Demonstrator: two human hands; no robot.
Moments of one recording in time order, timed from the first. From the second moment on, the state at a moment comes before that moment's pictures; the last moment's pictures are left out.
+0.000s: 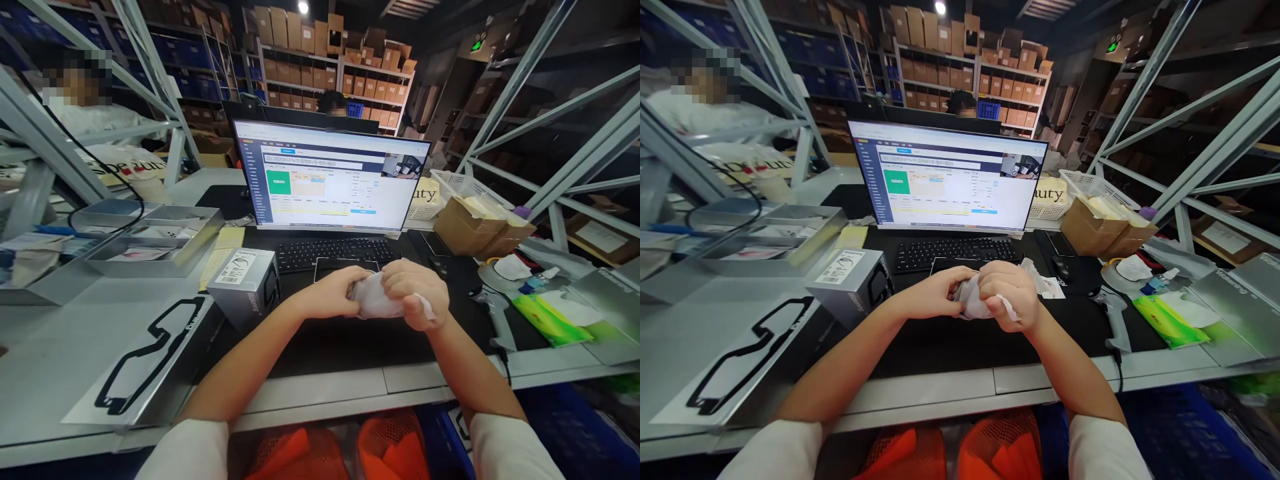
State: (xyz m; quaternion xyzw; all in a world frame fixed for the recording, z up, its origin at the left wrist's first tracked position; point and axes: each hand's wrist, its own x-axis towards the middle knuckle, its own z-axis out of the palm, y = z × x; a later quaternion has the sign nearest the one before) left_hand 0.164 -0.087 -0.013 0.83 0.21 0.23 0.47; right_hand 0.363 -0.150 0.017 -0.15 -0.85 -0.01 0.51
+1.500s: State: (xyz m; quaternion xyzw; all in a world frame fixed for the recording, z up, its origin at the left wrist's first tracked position) left_hand 0.135 -0.077 0.002 0.88 0.39 0.25 0.11; right_hand 0.373 -0.089 -0.013 -0.41 -0.59 0.57 0.40
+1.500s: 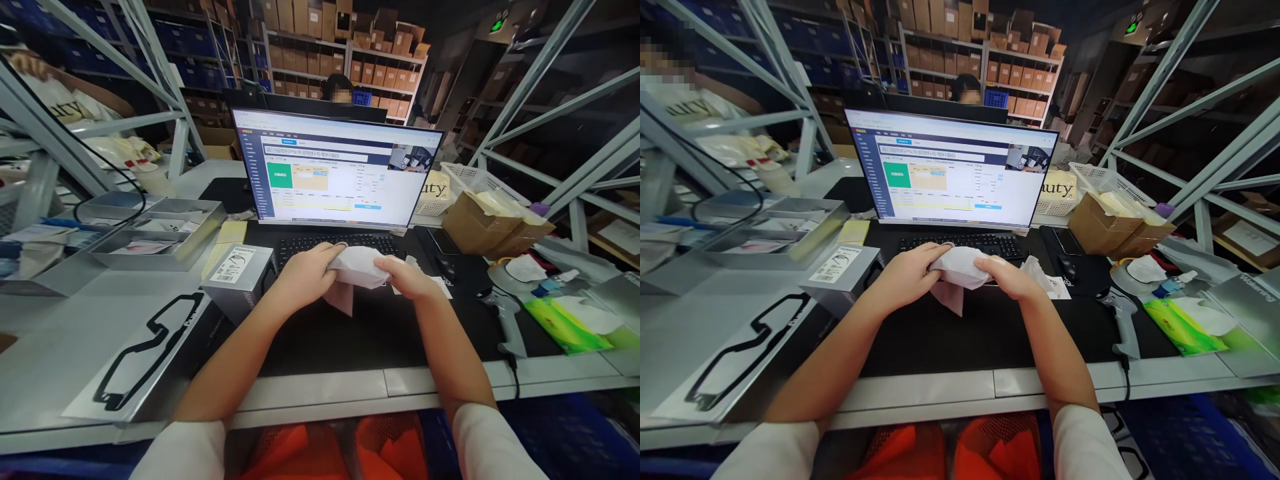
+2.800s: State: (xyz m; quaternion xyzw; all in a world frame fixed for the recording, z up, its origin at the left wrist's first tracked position) left_hand 0.148 -0.065 -0.009 0.57 0.20 0.55 0.58; right_hand 0.386 -0.080 -0.010 -0.43 -0.41 0.61 0.52
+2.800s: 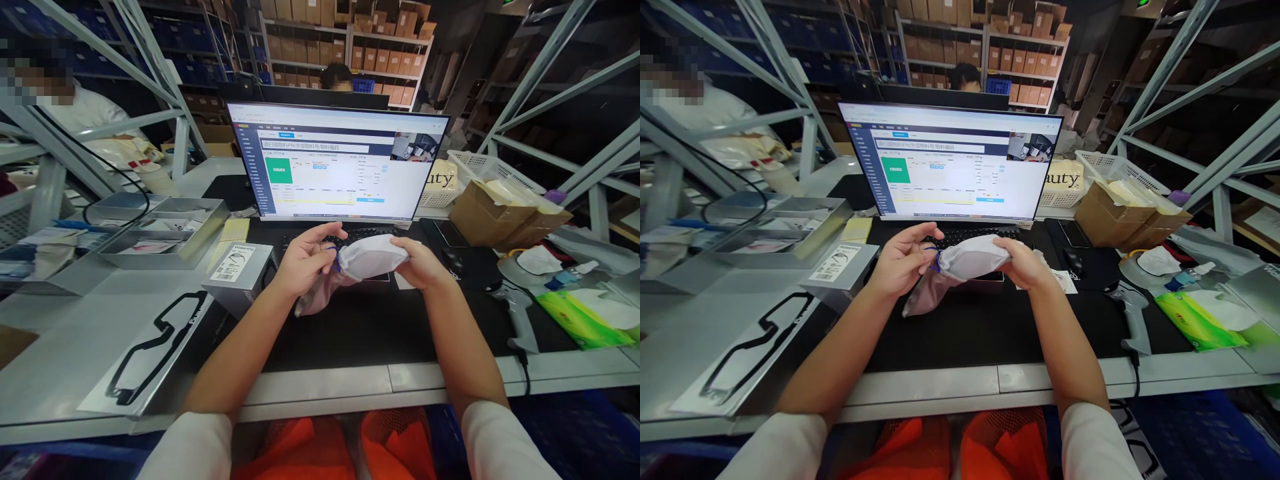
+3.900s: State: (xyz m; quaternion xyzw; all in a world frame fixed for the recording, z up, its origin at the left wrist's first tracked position) left_hand 0.144 -0.084 0.008 0.86 0.39 0.30 0.10; right_hand 0.354 -0.136 0.030 -0.61 -0.74 0.18 0.23
